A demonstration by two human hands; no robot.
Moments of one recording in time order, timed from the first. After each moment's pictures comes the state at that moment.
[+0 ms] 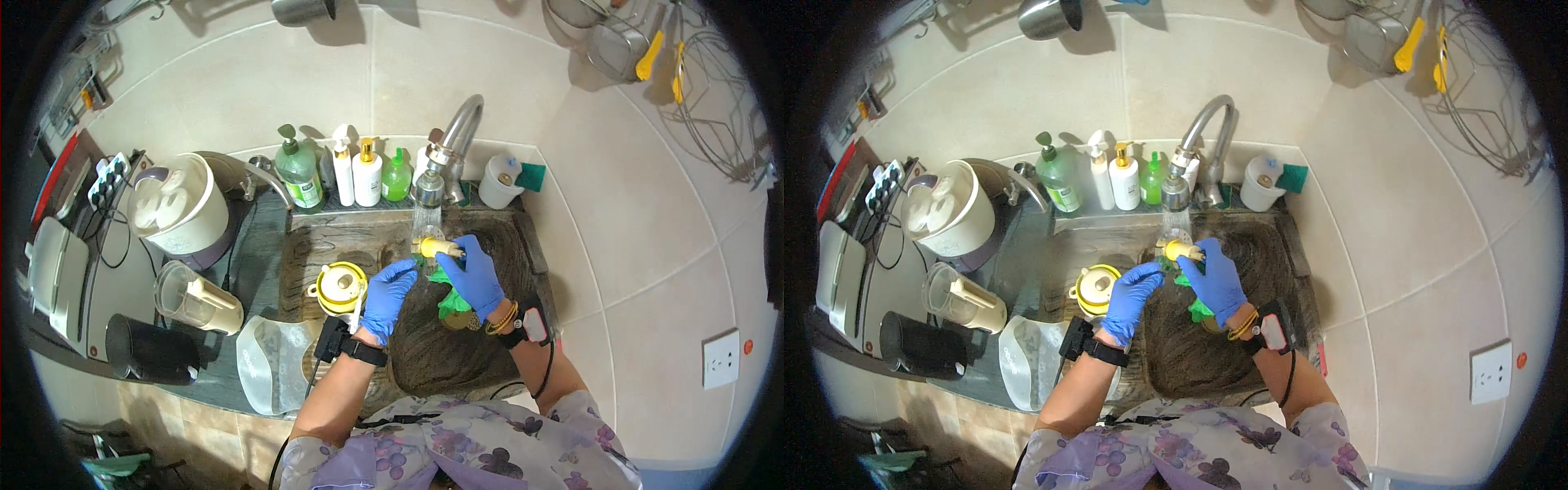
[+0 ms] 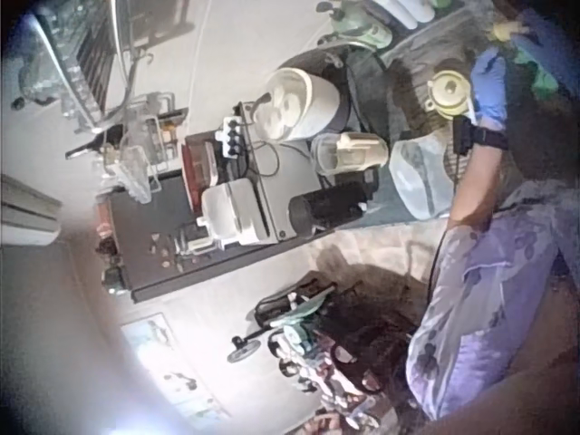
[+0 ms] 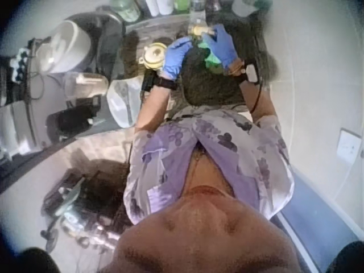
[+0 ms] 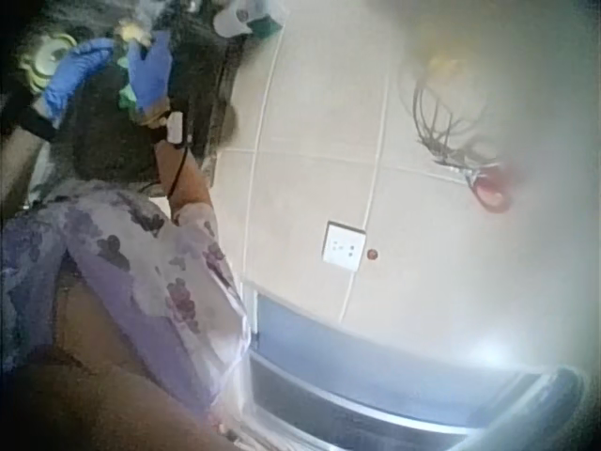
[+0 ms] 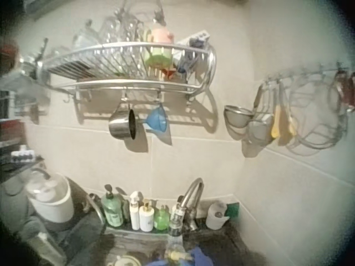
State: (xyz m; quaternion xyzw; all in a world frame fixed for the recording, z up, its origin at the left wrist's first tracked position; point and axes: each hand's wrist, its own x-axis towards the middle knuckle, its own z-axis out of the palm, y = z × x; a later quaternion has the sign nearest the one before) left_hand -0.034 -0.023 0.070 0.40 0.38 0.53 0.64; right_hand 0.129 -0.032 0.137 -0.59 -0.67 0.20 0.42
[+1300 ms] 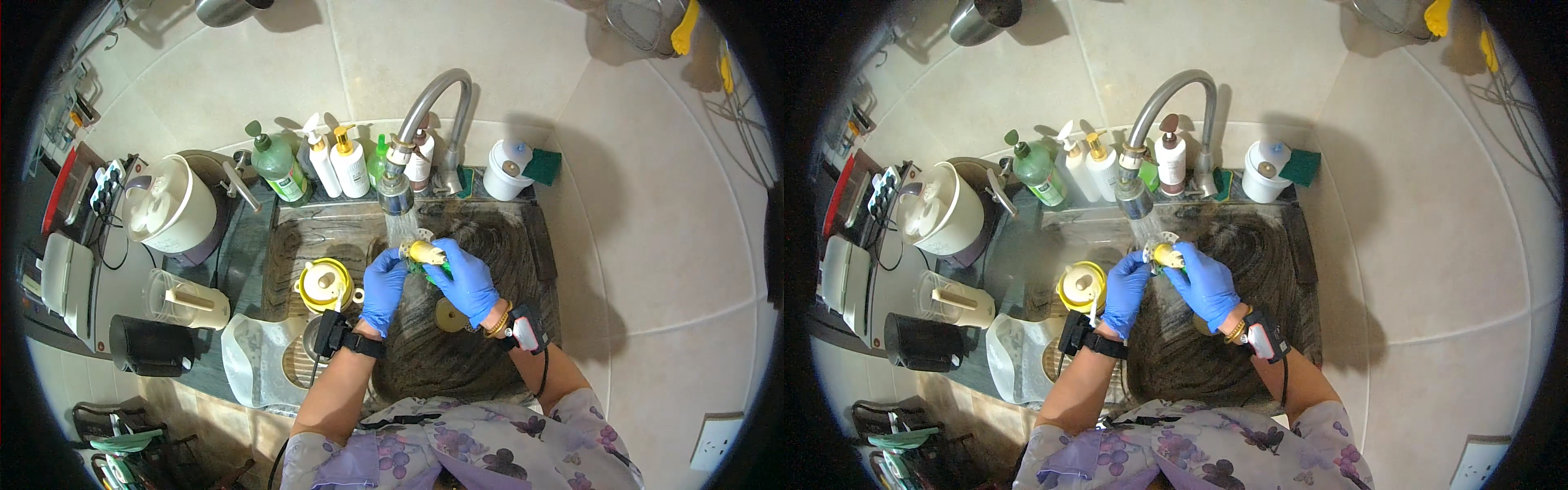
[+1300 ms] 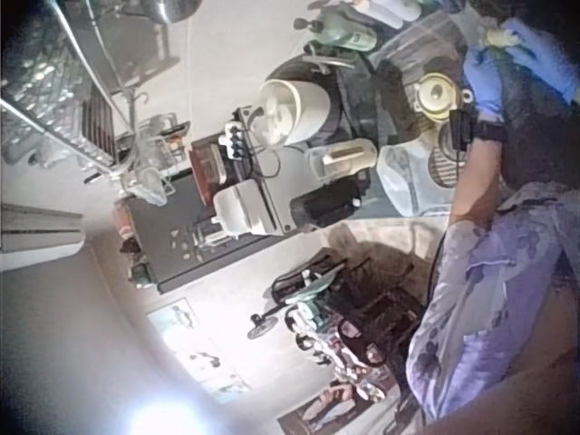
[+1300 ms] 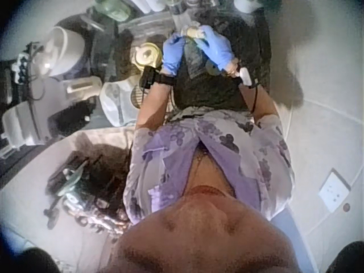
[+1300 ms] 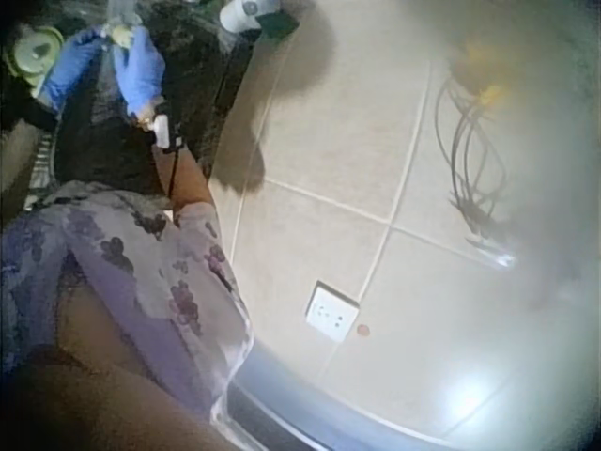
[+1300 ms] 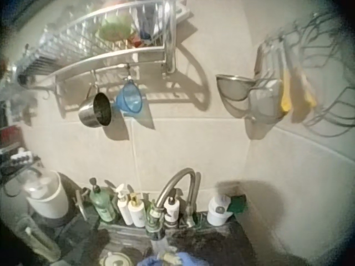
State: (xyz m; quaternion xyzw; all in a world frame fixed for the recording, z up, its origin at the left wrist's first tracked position) left_hand 0.032 0.018 0.049 0.43 0.48 0.54 0.53; right_hand 0.186 0.004 0.113 -0.54 -0.75 0.18 0.33
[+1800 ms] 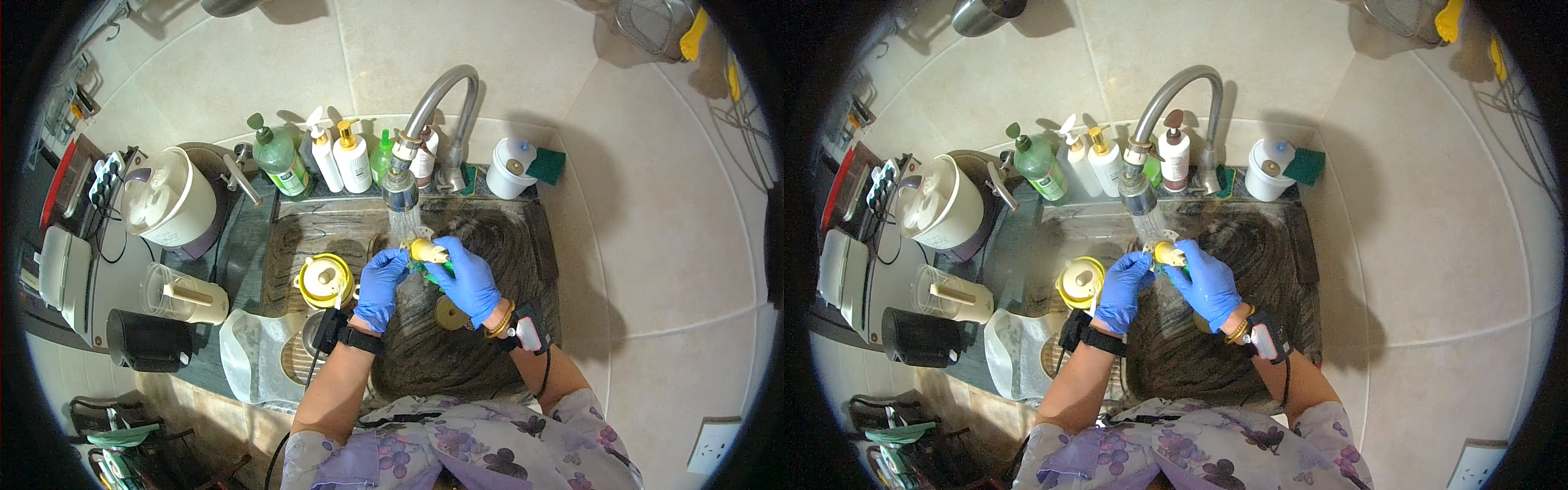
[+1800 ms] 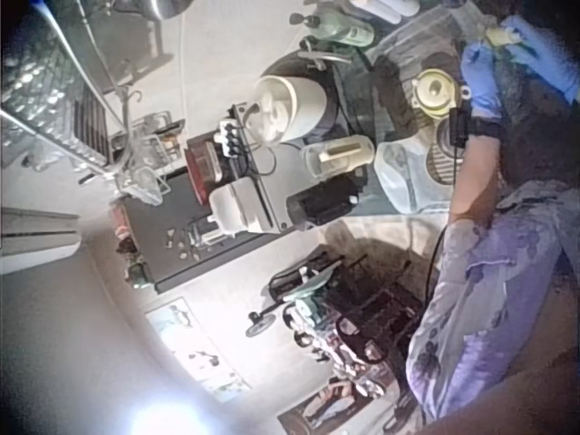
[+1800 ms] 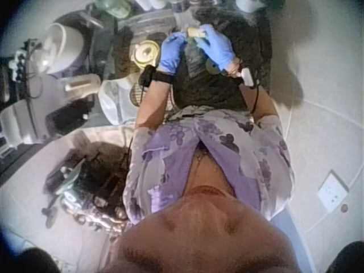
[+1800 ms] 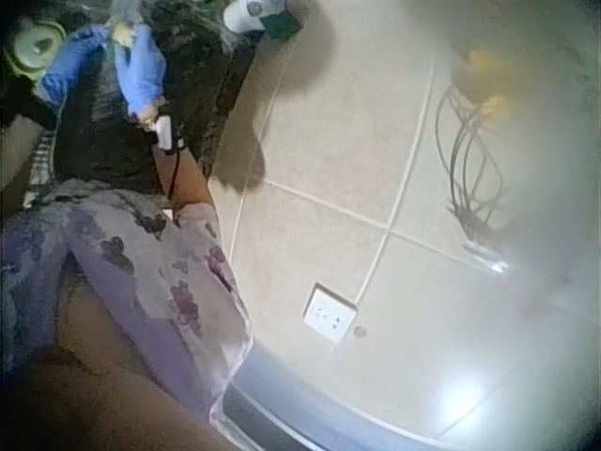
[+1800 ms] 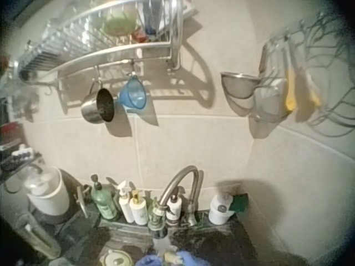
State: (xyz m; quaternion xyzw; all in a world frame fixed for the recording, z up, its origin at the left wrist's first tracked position) left_hand 0.023 0.017 0.054 0.29 0.47 0.53 0.65; right_hand 0.184 0.004 0.107 -0.53 -0.75 0.18 0.34
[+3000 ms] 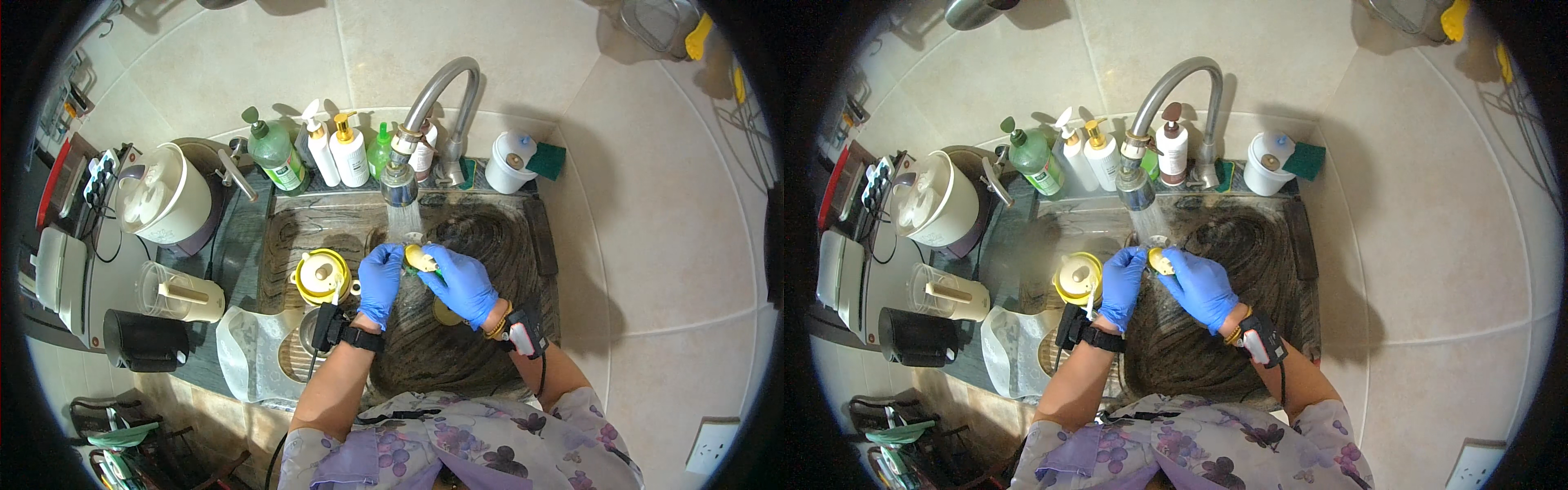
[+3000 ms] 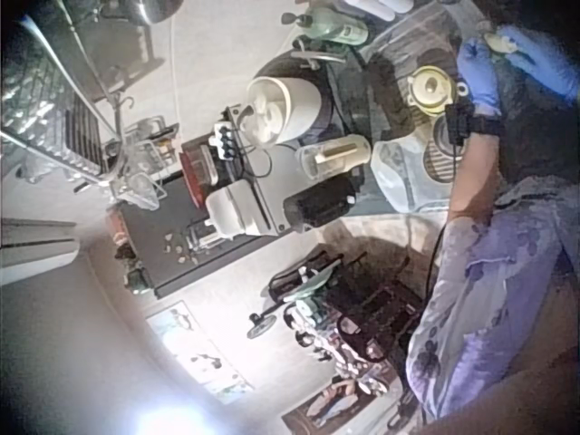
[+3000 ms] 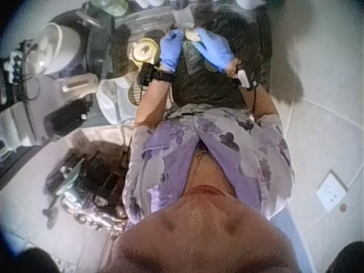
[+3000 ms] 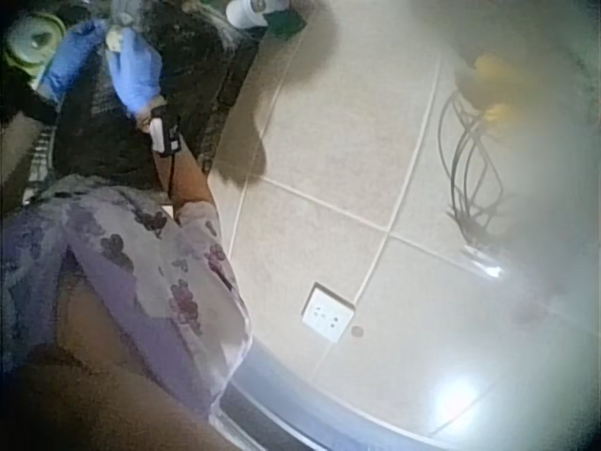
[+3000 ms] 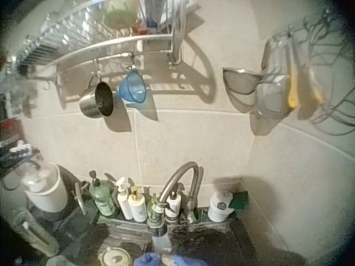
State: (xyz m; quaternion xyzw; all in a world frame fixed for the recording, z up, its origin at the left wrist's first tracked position) left_hand 0.028 0.020 0.044 0.43 0.53 0.54 0.50; right_hand 0.181 -0.001 0.110 -0.48 -0.82 0.16 0.28
